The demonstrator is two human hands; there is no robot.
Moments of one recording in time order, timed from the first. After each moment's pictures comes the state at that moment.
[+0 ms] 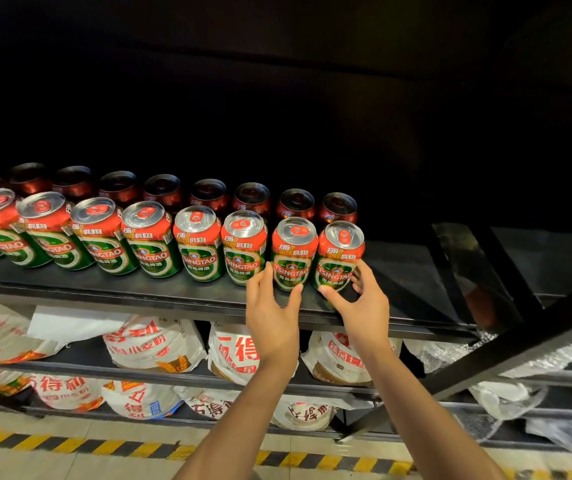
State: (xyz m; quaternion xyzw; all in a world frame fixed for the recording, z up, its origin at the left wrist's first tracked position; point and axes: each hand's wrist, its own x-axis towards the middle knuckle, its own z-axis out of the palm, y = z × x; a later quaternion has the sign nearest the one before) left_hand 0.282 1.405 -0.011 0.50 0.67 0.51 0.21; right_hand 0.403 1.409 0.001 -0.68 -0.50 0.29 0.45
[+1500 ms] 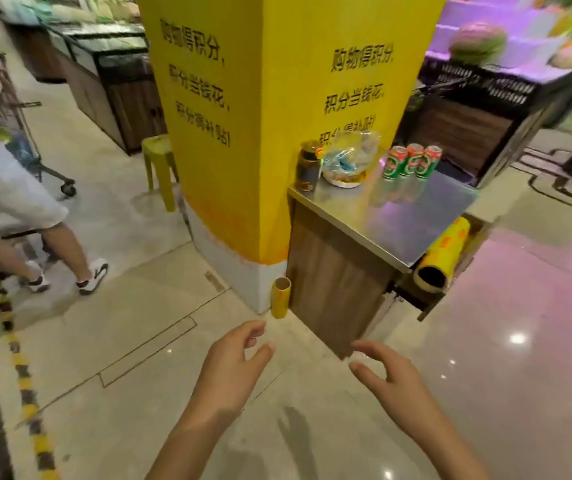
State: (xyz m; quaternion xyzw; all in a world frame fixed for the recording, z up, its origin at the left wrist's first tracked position) left_hand 0.141 0.871 0.031 0.81 -0.30 -0.24 0.44; right_hand -0.042 0.725 0.019 -0.82 0.40 -0.08 0.40
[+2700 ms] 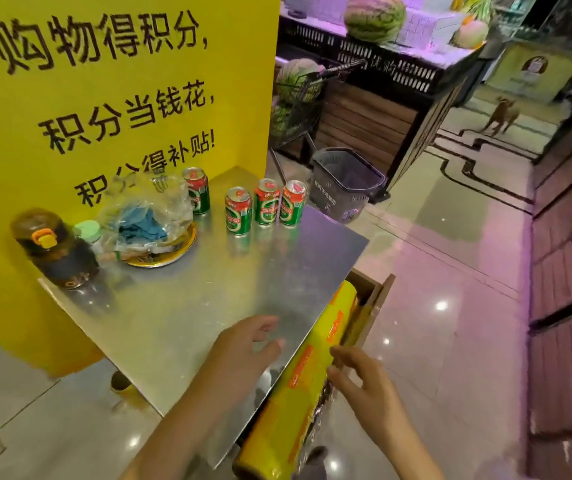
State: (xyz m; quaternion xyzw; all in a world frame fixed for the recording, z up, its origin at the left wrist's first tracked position) left_hand 0.093 0.232 0.005 0.73 -0.41 -0.38 0.40; right_hand -0.104 0.161 -0.008 -0.72 0.51 -0.13 0.45
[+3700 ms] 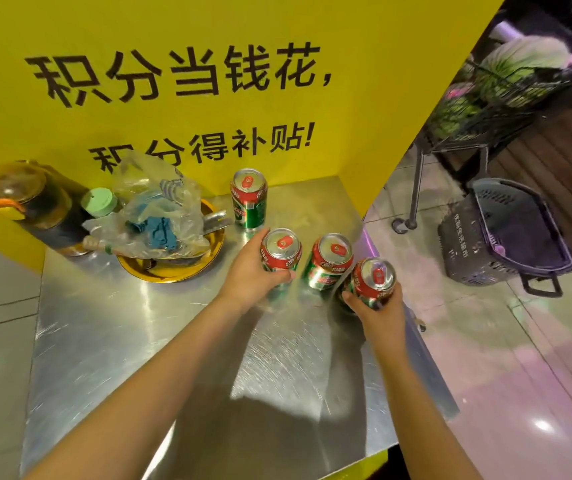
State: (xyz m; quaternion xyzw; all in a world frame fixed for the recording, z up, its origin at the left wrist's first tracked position) left_hand 0.266 -0.049 -0.081 0.81 -0.12 -0.23 0.53; right_hand 0.125 -0.215 -0.097 -0.71 0.39 -0.18 0.56
